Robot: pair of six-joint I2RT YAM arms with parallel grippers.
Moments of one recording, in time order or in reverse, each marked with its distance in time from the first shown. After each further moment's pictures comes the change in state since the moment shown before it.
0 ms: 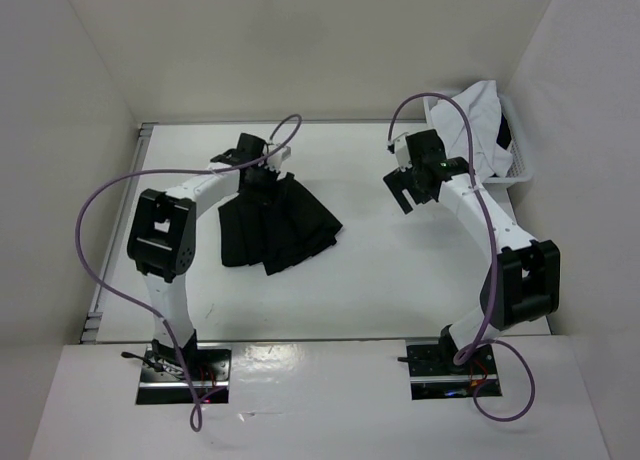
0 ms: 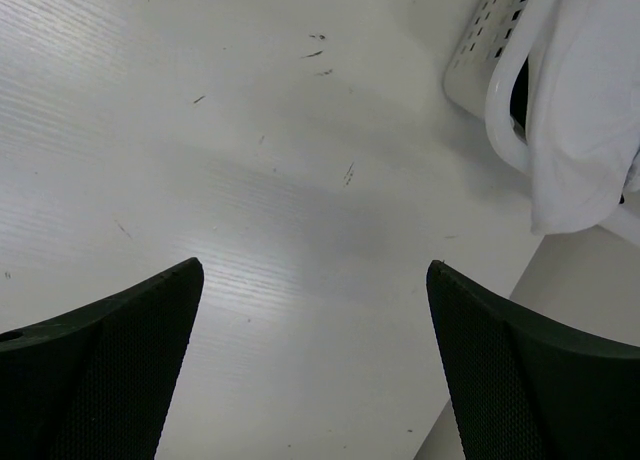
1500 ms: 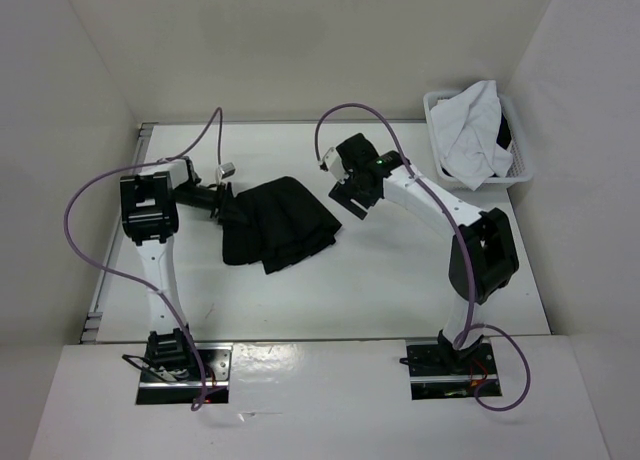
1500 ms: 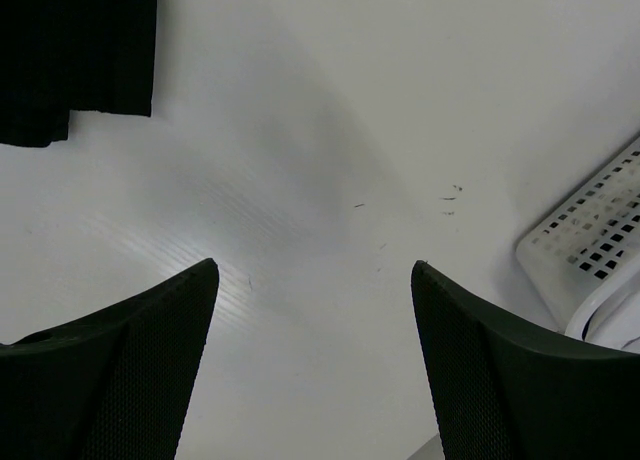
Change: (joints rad) left arm 0.443 0.520 0.339 -0.841 0.956 0.574; right arm 0.313 0.234 0.215 -0.077 -0.005 -0.087
